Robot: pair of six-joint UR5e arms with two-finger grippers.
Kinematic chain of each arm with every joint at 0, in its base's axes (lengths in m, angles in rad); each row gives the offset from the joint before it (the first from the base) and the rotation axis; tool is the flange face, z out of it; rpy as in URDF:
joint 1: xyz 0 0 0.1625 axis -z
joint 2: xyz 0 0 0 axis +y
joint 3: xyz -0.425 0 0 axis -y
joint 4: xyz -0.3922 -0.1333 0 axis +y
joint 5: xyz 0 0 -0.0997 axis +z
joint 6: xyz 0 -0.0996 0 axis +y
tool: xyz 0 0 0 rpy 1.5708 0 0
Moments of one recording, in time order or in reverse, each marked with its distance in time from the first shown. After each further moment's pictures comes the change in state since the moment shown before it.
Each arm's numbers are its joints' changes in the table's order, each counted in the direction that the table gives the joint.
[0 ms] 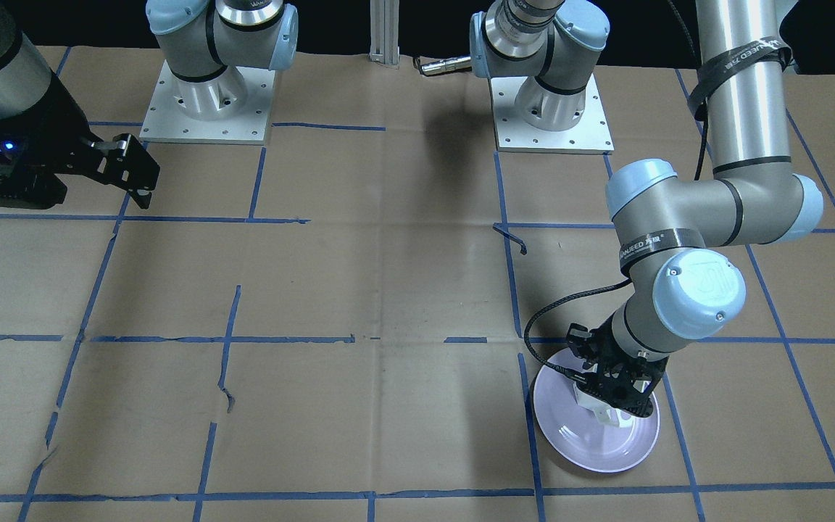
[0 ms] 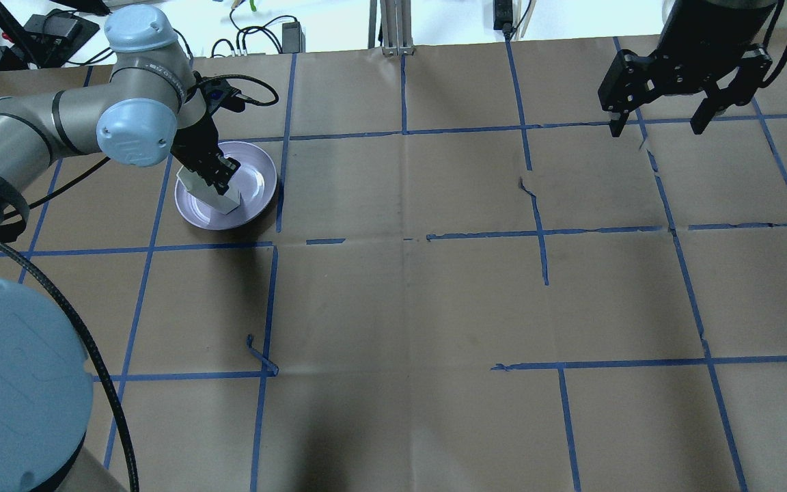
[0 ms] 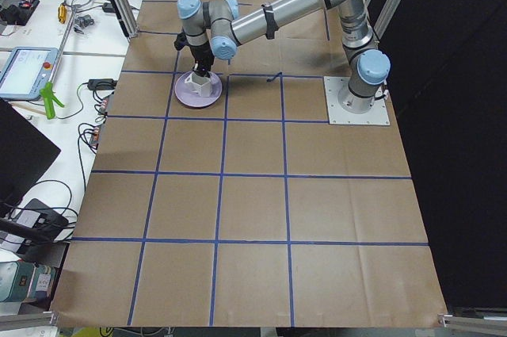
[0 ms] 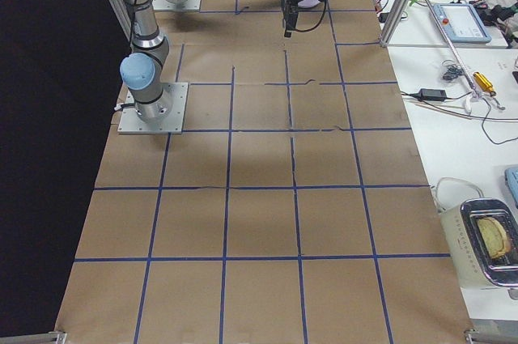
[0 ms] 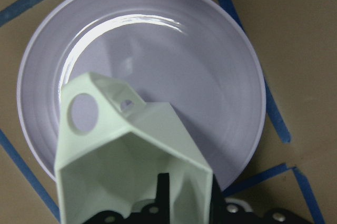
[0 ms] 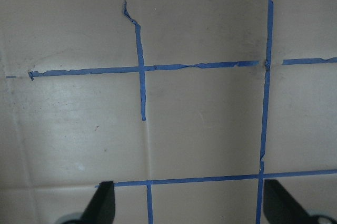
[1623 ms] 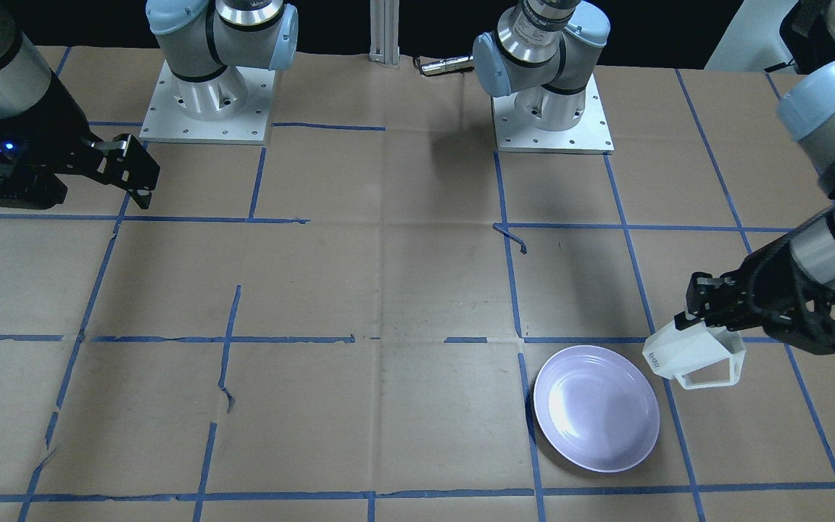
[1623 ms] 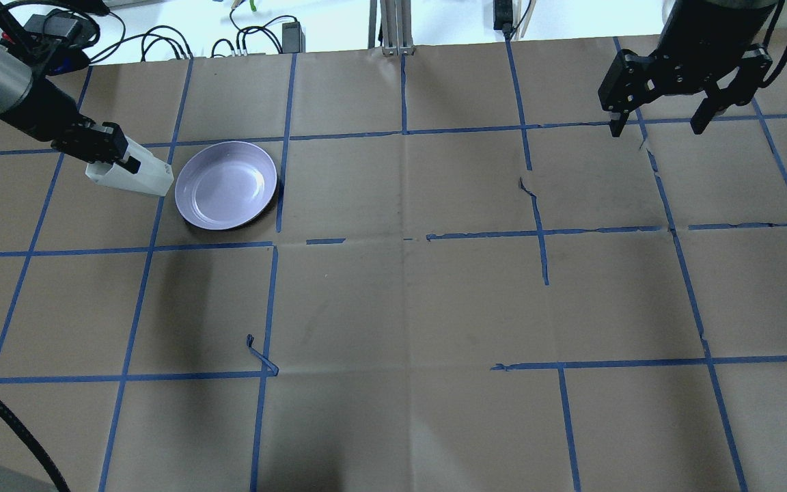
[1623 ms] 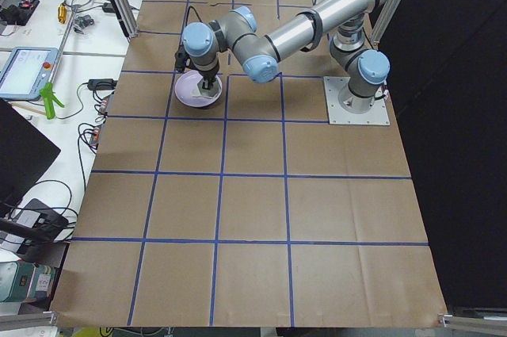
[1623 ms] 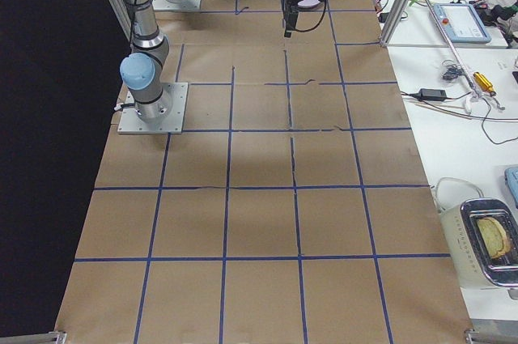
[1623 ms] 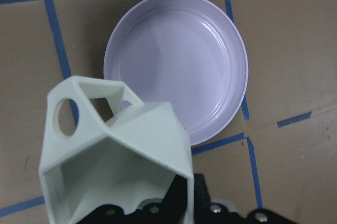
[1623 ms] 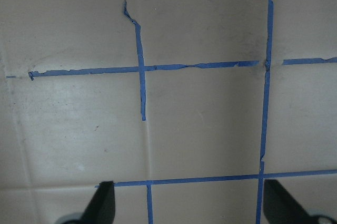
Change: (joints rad) left arm -0.260 -0.168 0.019 0.187 0.322 -0.031; right arm 0.000 0.000 0.000 0.000 0.000 0.000
